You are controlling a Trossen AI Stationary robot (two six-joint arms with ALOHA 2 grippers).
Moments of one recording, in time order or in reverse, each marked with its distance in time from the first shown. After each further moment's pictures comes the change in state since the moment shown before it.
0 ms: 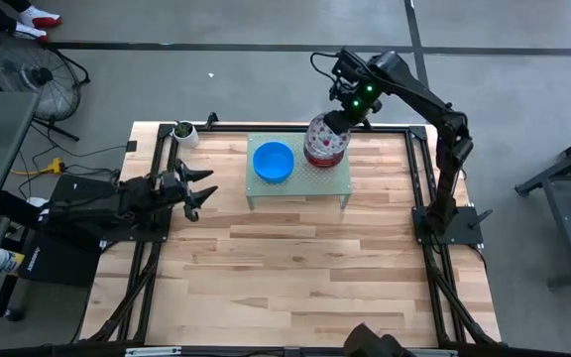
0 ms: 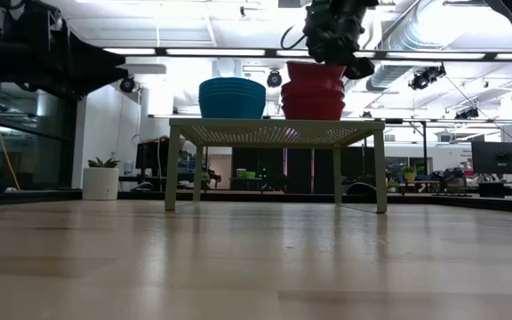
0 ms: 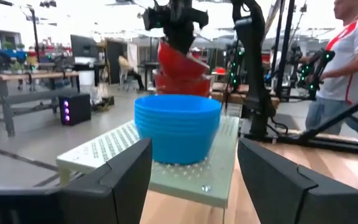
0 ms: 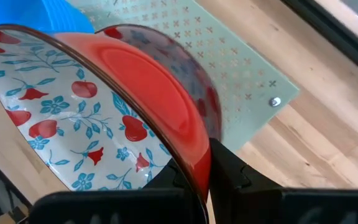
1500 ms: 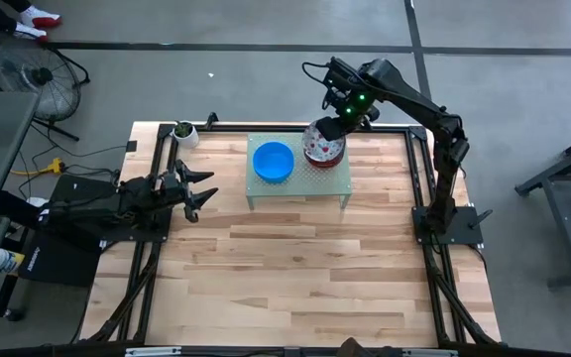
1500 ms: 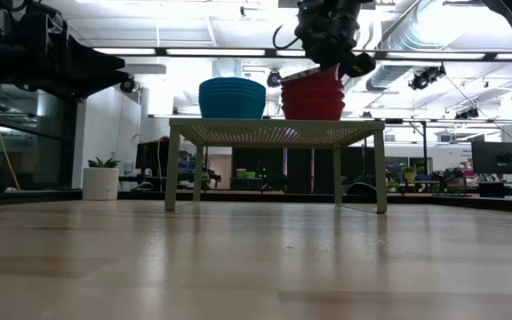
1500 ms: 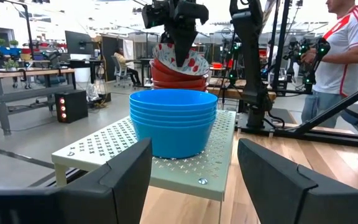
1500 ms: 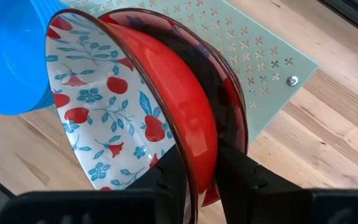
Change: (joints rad) left arm 0.000 -0.002 -0.005 -0.028 0.018 0.008; right arm 0.078 0.014 0.000 -0.014 0.062 0.174
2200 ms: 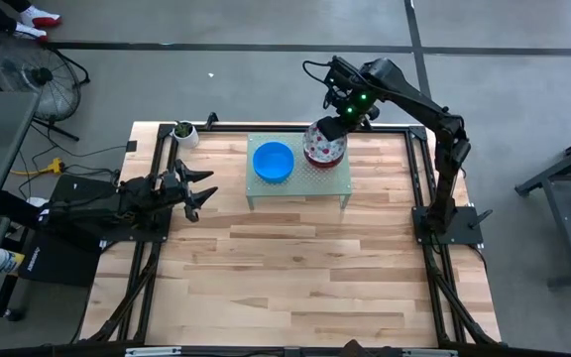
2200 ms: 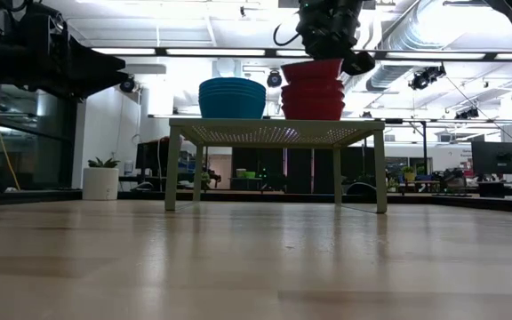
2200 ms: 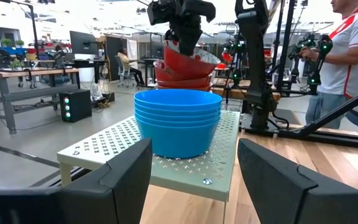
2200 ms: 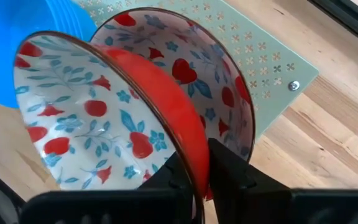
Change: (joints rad) left arm 0.000 0.000 0.000 0.000 -0.017 0.000; right arm 0.000 -0.013 0.000 0.008 -0.006 -0.031
